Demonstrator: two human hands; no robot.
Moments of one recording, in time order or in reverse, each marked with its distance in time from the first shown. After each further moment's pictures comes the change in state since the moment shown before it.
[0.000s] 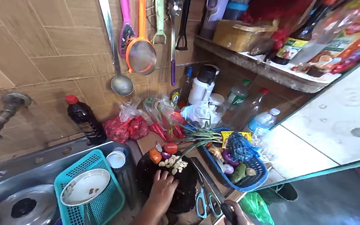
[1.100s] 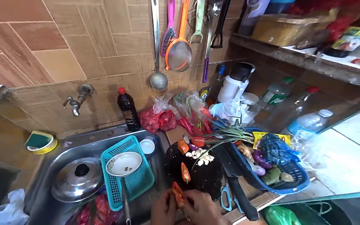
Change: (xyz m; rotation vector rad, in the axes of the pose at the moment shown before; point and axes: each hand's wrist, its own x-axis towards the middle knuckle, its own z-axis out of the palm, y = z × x) left_hand -0.150 0.012 0.024 -1.043 0.594 -0.456; right_hand 0.002 -0.169 0.064 0.097 -0.405 -0.473
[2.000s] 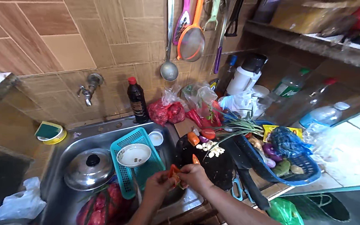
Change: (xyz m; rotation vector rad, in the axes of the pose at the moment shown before) left_hand 0.035 -0.020 -0.067 -0.384 -0.009 -0.101; right_hand 0.080 -0.020 0.029 0.213 -0.013 0.214
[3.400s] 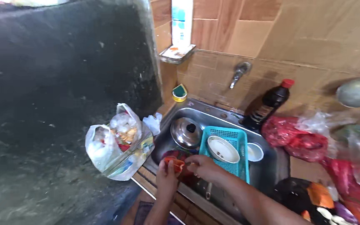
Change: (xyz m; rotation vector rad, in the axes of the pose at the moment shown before) left_hand -0.122 -0.020 -0.131 -0.294 1.102 0.200; right_hand 0.017 -0.153 0.183 -0.468 -0.862 -0.334
